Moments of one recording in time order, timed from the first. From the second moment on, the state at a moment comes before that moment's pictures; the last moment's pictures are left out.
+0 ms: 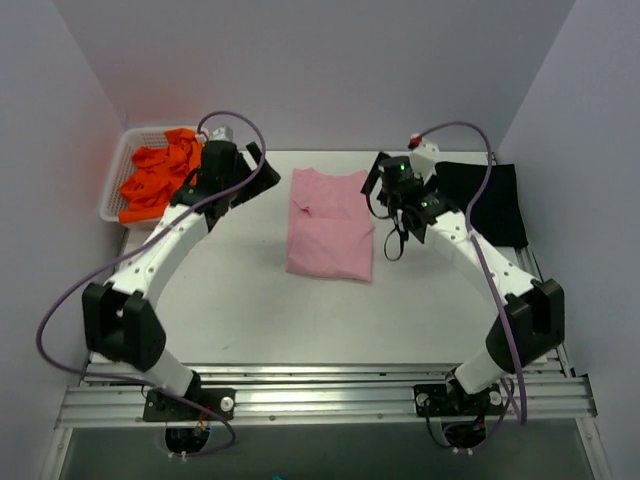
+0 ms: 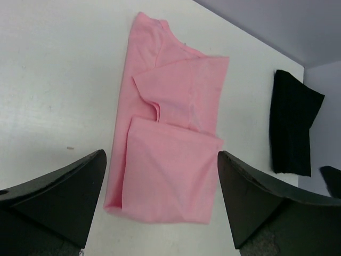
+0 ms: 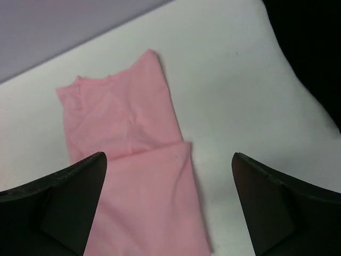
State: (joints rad) left arm -0.33 1.71 1.56 -0.40 -0.02 -0.72; right arm 0.46 1.63 1.47 -0.41 0.57 0.63
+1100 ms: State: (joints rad) left arm -0.47 1.74 0.82 0.25 0.14 -0.87; right arm 0.48 1.59 0.68 0.08 0.35 0.81
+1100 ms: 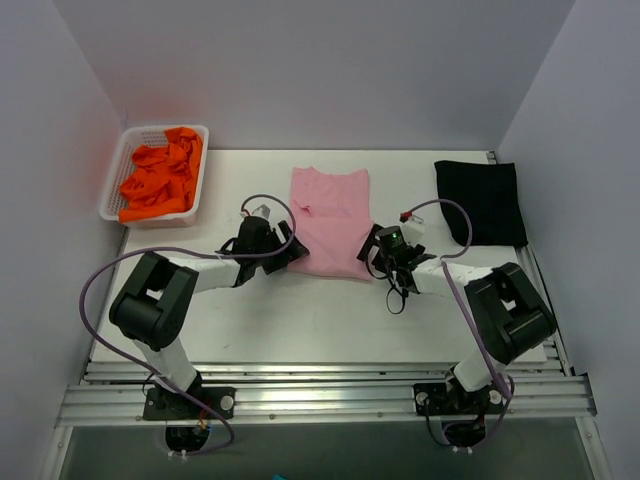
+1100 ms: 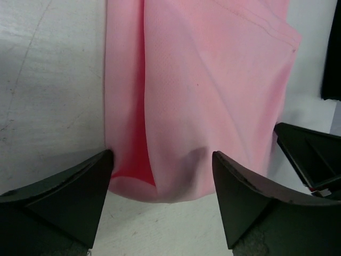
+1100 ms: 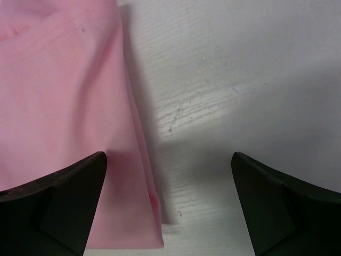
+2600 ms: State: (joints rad) left arm -0.68 1.41 0.61 0.08 0.00 -0.86; right arm 0.83 1.45 0.61 -0.11 0.47 0.97
